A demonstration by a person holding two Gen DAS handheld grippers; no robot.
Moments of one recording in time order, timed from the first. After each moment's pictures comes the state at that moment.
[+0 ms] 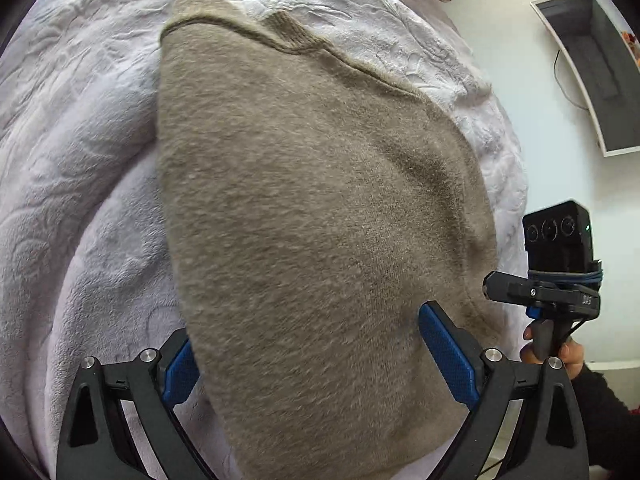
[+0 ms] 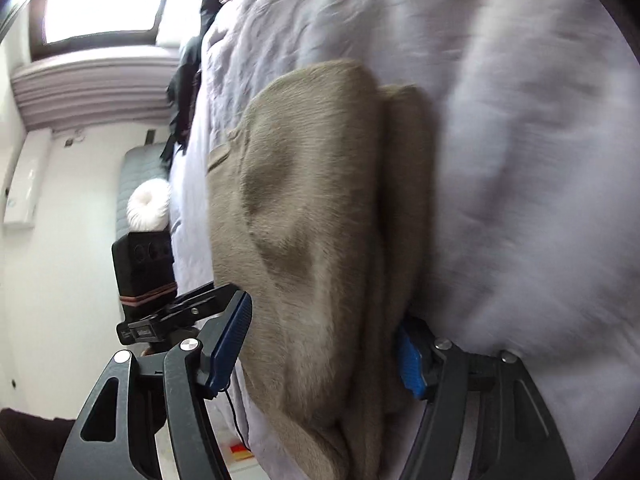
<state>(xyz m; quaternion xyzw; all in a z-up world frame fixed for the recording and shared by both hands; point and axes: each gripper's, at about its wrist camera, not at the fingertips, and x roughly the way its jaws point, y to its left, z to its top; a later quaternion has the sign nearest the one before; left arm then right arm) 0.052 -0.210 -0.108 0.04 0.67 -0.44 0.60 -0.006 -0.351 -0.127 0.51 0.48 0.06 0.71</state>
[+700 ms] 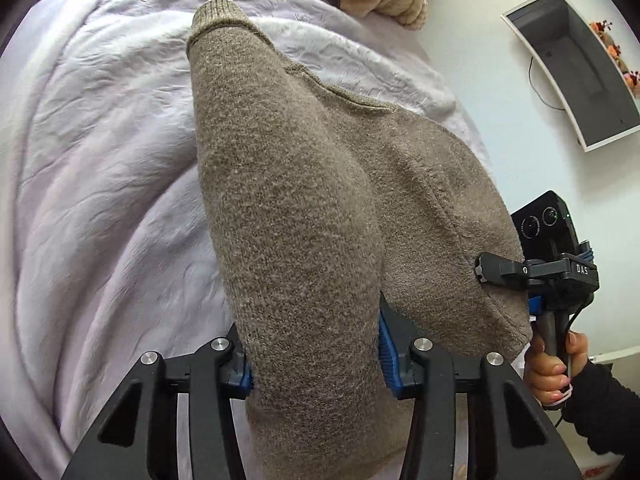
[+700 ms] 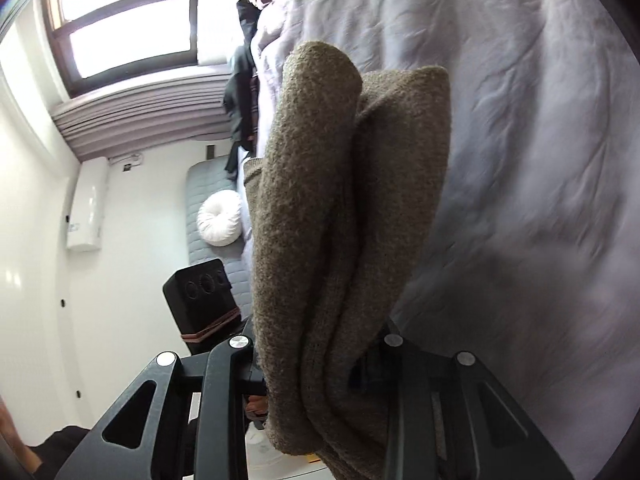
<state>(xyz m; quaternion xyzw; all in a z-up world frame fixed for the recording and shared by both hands) 0.034 -0.152 -0.044 0.02 0.62 -0.45 0.64 -0.010 -0.307 -0.099 0.61 0.40 0.14 0.67</state>
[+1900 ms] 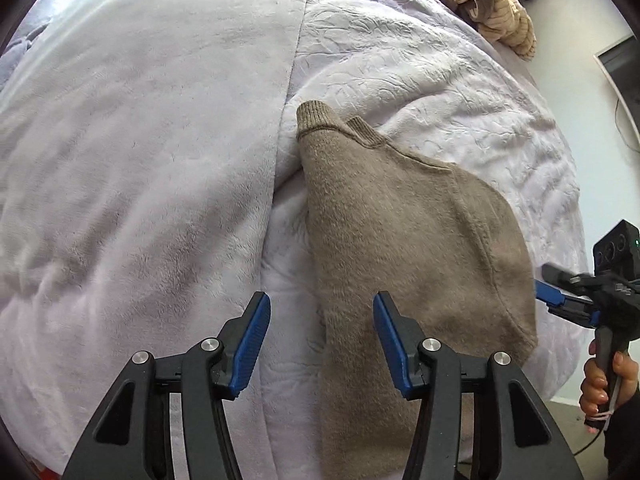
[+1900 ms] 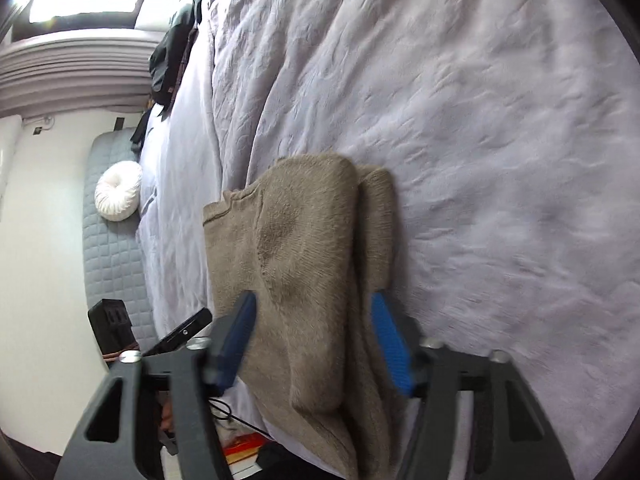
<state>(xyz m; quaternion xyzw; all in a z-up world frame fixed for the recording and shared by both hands) -0.002 0.060 -0.047 0.05 0.64 -0.27 0.72 0.009 -0.190 -0.079 0.49 0.52 0.00 0.70</state>
